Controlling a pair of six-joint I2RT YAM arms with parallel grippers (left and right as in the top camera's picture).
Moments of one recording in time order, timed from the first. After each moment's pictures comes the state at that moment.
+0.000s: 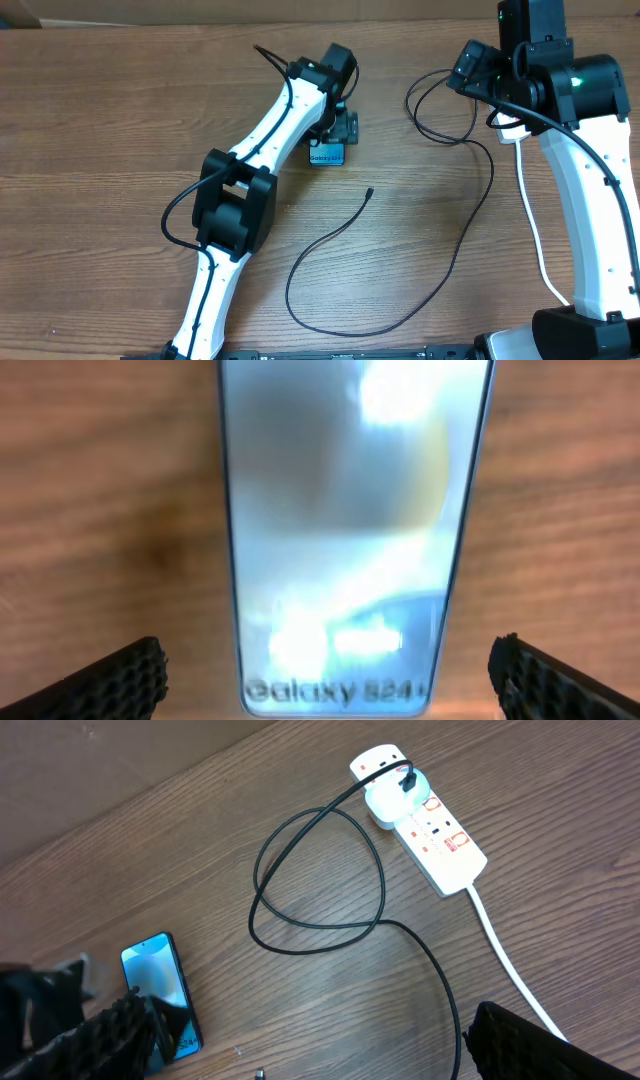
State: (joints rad) left arm -0.47 2.42 2.13 -1.14 -0.01 -0.49; right arm 0.16 1.64 1.90 -1.24 0.22 0.57
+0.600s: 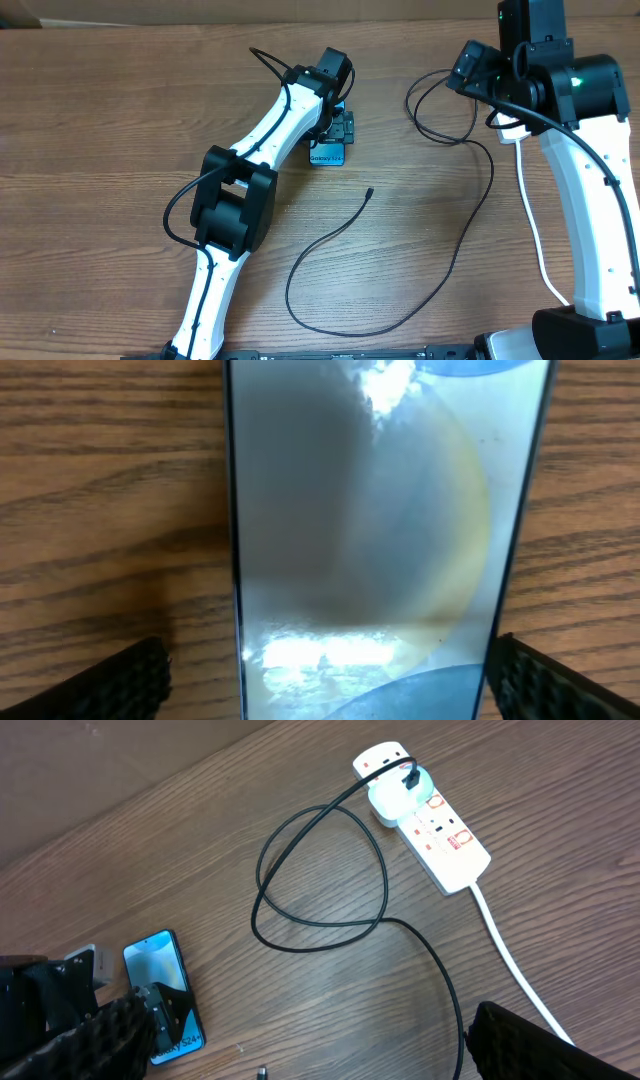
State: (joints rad) left arm -0.46 2.42 2.05 -1.01 -0.03 -0.48; right arm 0.16 1.64 1.90 -1.24 0.21 0.57
